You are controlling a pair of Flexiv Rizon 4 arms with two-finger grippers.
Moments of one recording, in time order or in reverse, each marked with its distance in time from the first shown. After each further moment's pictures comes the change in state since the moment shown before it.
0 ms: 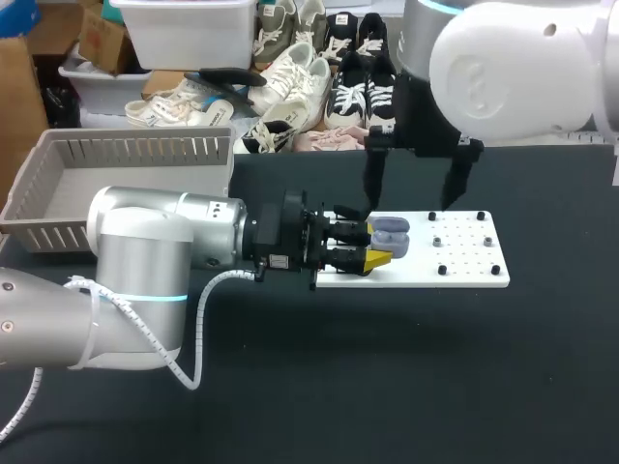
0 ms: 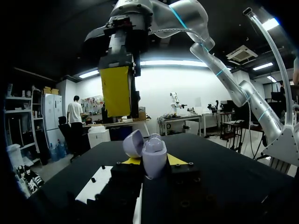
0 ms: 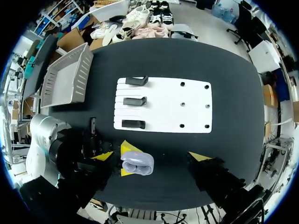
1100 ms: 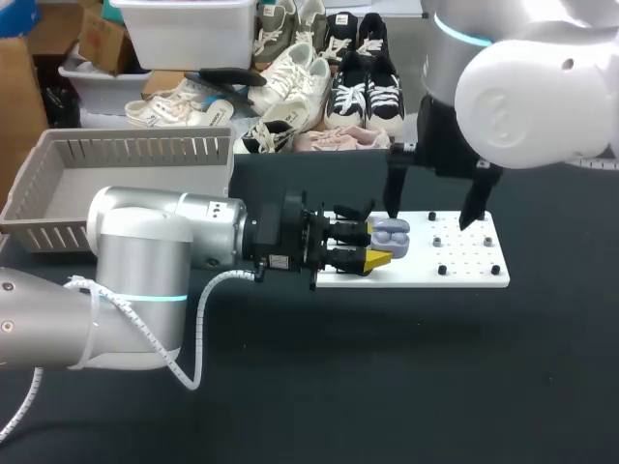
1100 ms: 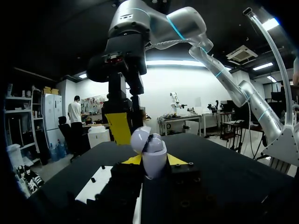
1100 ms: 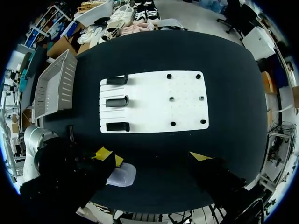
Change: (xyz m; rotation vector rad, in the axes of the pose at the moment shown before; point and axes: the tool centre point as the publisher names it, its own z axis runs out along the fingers) left arm 0.000 0.000 0.000 0.000 0.000 0.000; right arm 0.005 -0.026 0.028 -0.001 0.025 0.078
